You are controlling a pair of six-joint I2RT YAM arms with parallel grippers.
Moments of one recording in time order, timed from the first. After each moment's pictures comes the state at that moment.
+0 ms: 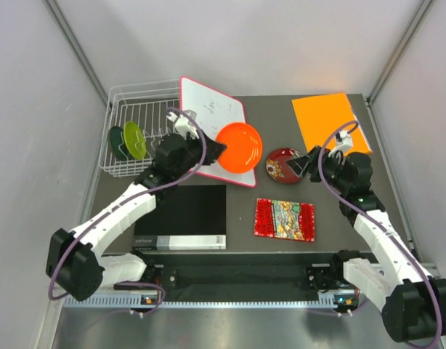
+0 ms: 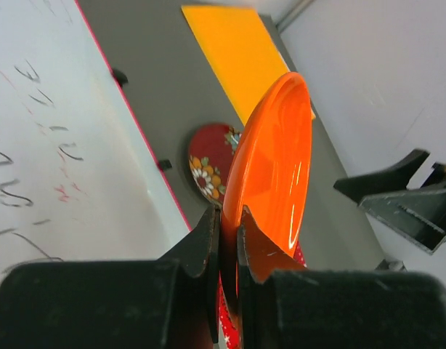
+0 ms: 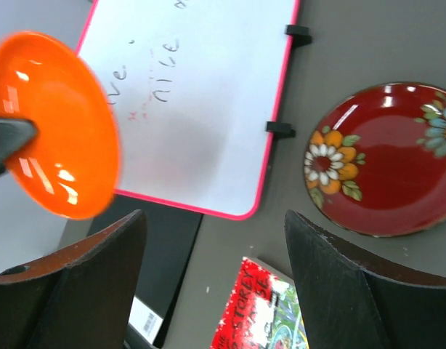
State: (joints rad) left arm -0.55 1.20 0.93 0.12 0.10 -0.62; right arm 0.13 0.89 0.59 0.04 -0.45 0.57
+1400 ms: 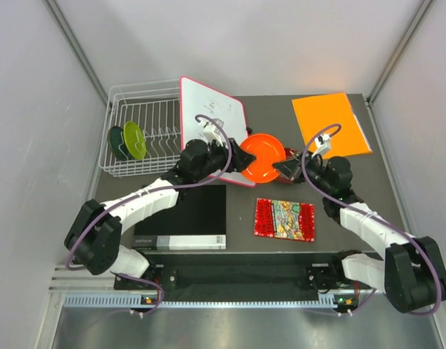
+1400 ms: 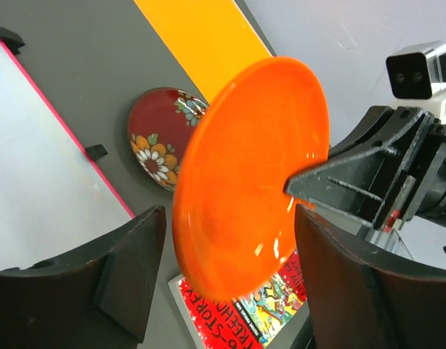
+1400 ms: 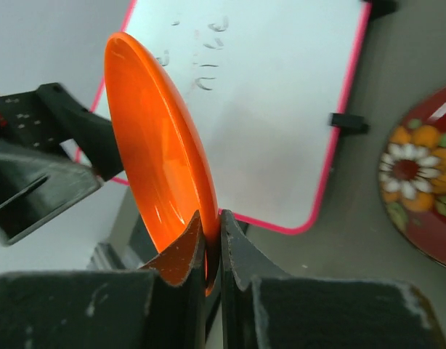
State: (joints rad) left arm -0.66 1.44 0.89 0.39 0.20 -0.65; right arm 0.27 1.13 0.47 0.55 -0.49 0.80
